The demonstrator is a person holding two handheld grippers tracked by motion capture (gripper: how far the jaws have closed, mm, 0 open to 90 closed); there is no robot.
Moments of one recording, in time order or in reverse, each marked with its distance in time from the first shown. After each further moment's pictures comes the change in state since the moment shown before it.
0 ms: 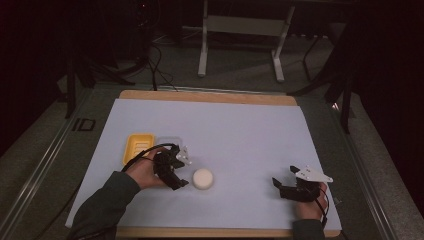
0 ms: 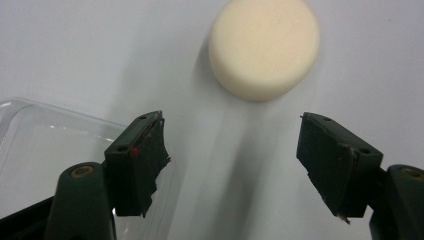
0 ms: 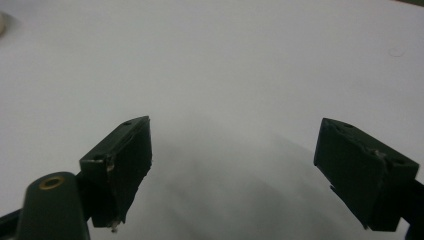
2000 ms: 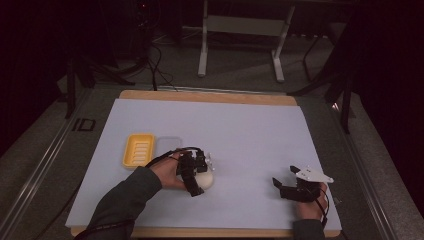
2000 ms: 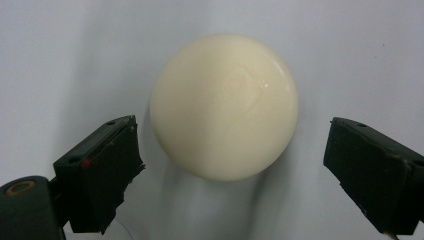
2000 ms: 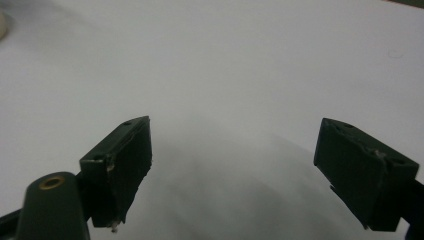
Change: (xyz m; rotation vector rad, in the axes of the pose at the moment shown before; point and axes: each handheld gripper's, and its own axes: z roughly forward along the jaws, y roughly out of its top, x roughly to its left) left arm -0.011 0.049 0.044 0.141 -0.094 0.085; right arm 0.000 0.000 -0.001 -0.007 0.002 0.002
